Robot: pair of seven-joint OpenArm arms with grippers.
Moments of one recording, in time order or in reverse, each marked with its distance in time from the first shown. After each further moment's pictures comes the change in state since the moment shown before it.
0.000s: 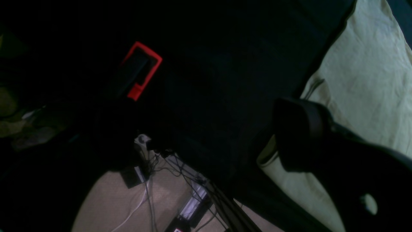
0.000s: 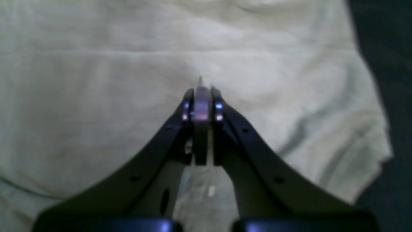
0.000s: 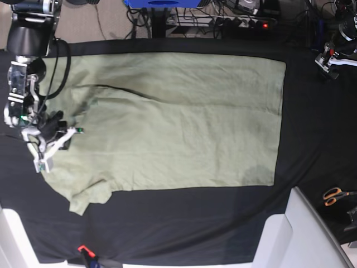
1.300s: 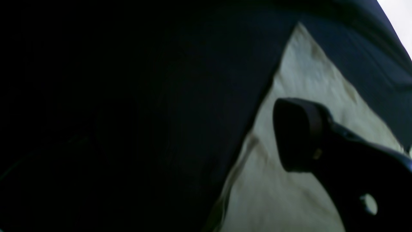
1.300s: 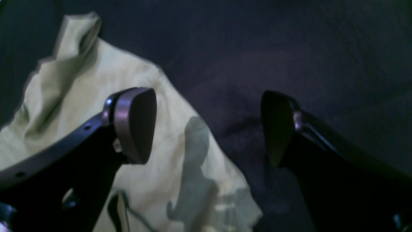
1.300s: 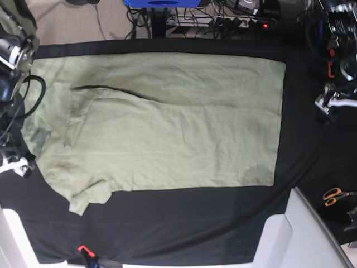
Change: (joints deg) left arm -16.3 -4.2 7.1 -6.9 1.2 0.3 -0.4; right arm 17.6 8.2 18.6 -31.6 0.2 0.0 18.6
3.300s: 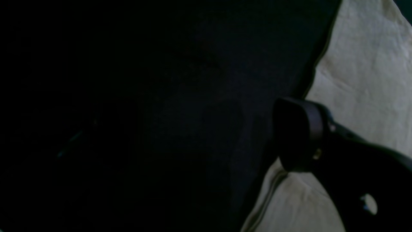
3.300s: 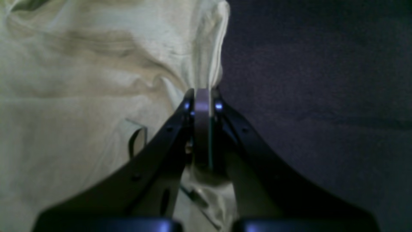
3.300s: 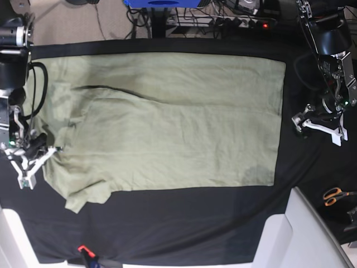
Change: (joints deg) left arm -17.4 -0.9 11.3 -18.7 19.5 -0.3 0.0; right arm -6.7 1.5 -26.5 15.0 0.2 -5.2 -12.8
